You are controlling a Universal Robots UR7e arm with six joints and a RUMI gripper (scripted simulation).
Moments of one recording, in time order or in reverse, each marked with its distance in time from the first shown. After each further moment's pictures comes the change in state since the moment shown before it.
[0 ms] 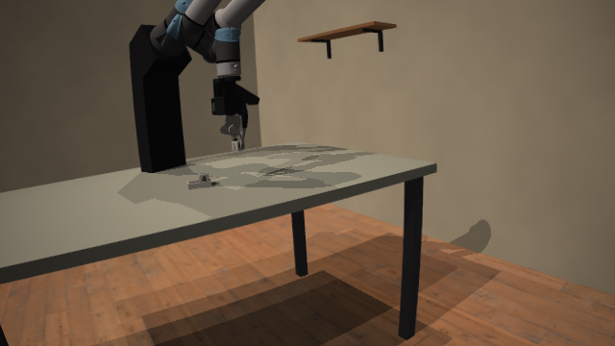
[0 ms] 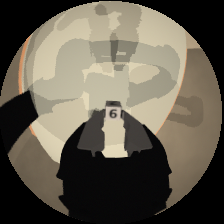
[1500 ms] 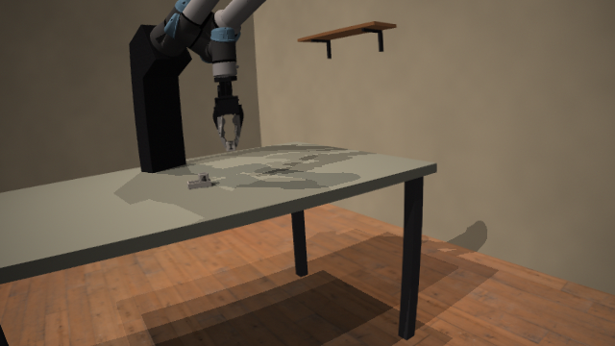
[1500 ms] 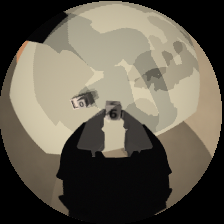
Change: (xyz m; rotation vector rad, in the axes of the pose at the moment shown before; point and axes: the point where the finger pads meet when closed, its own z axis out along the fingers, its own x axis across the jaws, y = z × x) arm -0.016 0.018 -0.001 0.002 0.004 -0.926
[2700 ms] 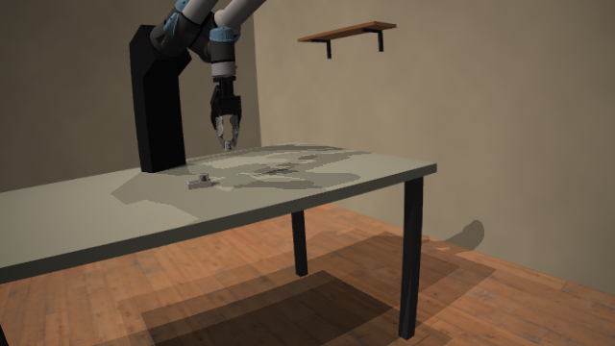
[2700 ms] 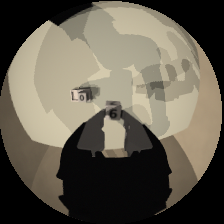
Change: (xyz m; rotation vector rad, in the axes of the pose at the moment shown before) arm -0.006 0.001 0.000 0.006 0.005 -0.240
